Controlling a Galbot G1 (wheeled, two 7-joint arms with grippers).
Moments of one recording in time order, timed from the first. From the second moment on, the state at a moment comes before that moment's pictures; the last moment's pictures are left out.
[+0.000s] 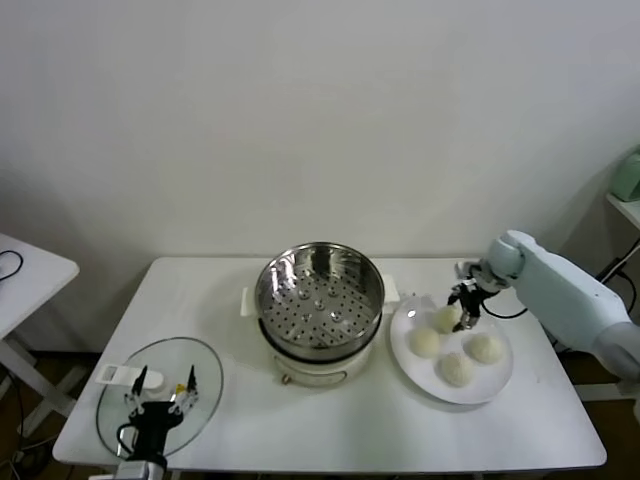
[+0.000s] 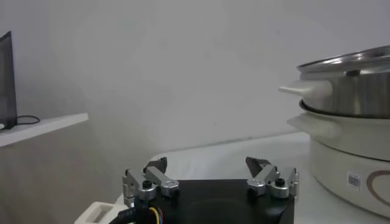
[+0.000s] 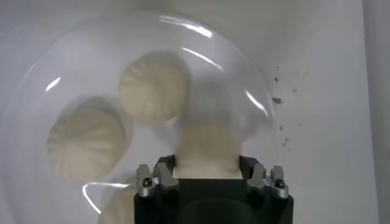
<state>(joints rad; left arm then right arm) 1.64 -1.54 -0.74 -1.89 0.06 -0.14 0.02 0.08 0.89 -0.77 0.83 -0.07 -0.05 -1.16</state>
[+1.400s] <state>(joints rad) 1.67 -1.54 -0.73 -1.91 0.07 -0.12 0.03 0.45 1.23 -1.03 1.21 -0.35 0.29 -1.20</state>
